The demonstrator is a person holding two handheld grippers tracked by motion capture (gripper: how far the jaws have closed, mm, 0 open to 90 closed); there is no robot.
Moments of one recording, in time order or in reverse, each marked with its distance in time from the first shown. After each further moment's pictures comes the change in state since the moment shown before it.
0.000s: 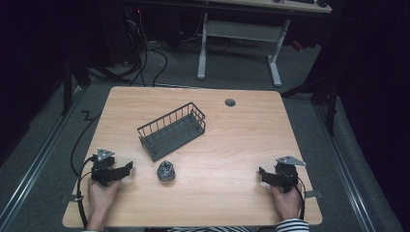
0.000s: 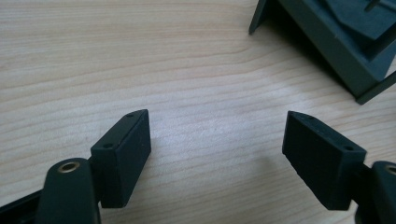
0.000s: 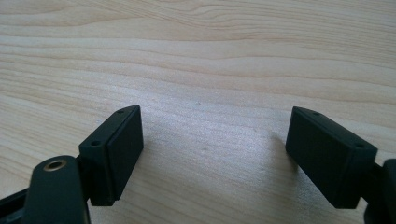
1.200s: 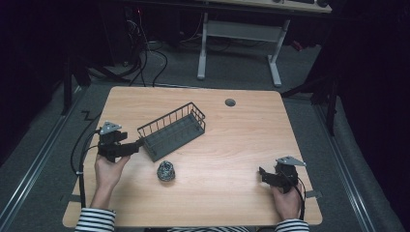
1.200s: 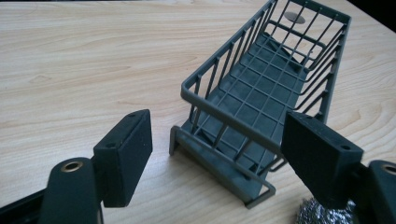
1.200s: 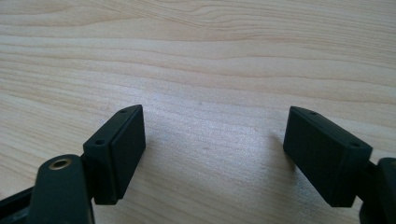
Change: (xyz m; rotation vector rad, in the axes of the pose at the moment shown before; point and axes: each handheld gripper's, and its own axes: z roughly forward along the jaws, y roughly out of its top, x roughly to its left) left arm -0.033 0.092 -0.021 -0.099 -0.155 0.039; right arm 0.001 -0.001 -0.001 -0.003 0.001 -0.001
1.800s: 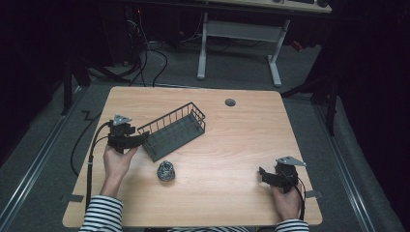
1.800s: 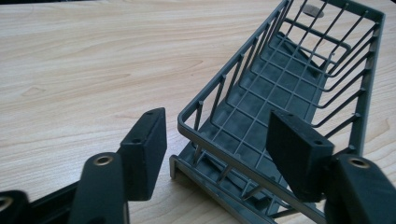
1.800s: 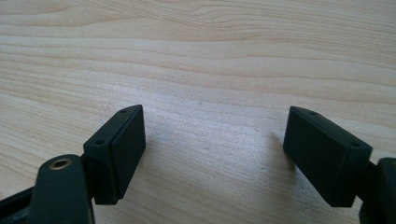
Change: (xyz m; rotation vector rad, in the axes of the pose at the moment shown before) left arm -0.005 0.014 0.028 0.042 0.045 0.020; right arm 0.000 0.000 0.000 -0.001 0.001 -0.002
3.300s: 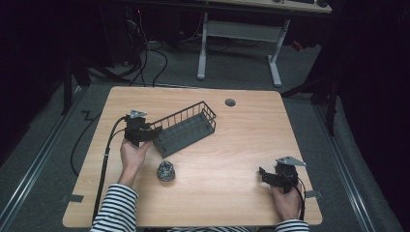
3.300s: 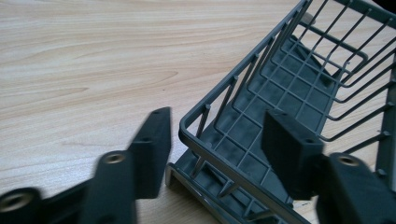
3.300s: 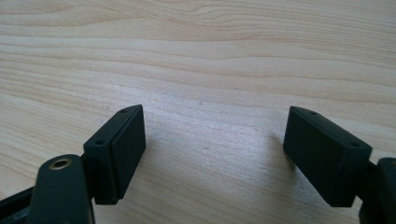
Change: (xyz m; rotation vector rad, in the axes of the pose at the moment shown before) left arm -0.018 0.015 0.040 0.001 -0.035 -0.028; right arm 0.000 0.000 0.000 0.000 0.000 0.000
